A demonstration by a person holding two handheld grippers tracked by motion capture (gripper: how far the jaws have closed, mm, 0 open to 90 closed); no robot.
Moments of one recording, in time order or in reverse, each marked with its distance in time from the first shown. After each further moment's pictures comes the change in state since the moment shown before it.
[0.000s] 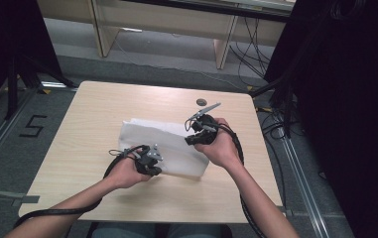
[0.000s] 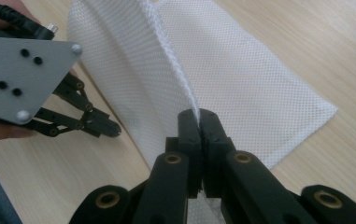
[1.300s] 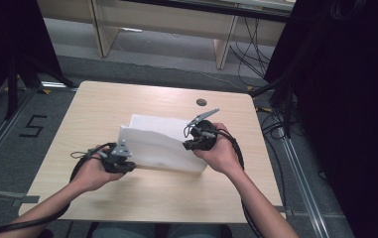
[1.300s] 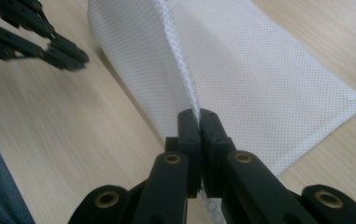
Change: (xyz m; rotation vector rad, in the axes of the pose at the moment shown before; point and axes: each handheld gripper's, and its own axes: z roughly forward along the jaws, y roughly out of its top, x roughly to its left) left arm 0.020 -0.060 -0.068 -0.080 0.112 -0.101; right arm 0.008 -0.011 0.002 -0.019 0.023 -0.066
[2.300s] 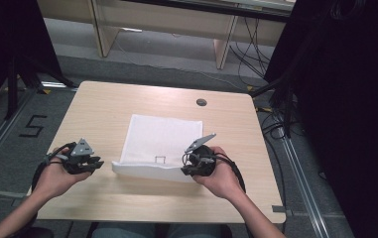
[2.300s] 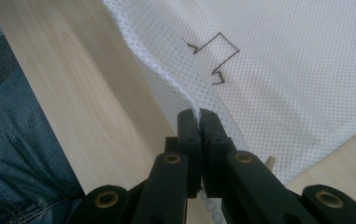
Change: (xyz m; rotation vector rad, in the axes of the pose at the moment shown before) left arm 0.034 -0.052 -0.047 -0.038 0.182 -0.113; right arm 0.033 -0.048 0.012 0.061 0.082 -0.046
